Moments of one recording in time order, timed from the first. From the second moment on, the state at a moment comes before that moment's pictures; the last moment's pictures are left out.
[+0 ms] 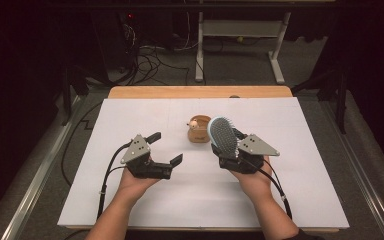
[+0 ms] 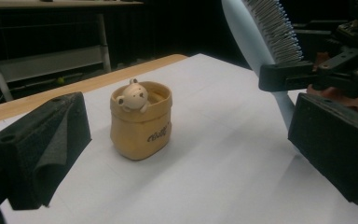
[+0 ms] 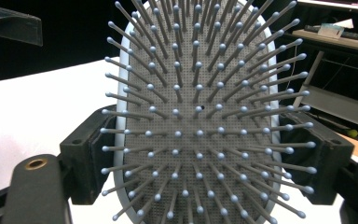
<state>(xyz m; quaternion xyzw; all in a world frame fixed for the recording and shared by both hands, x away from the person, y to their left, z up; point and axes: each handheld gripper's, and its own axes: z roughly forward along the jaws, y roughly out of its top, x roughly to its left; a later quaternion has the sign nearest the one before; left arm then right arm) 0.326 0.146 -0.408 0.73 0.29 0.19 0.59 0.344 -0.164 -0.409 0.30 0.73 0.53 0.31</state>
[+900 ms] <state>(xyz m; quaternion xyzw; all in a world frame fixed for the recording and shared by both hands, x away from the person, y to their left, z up) 0.315 0.142 -0.394 0.73 0.28 0.18 0.60 0.331 -0.130 -0.405 0.27 0.72 0.56 0.31</state>
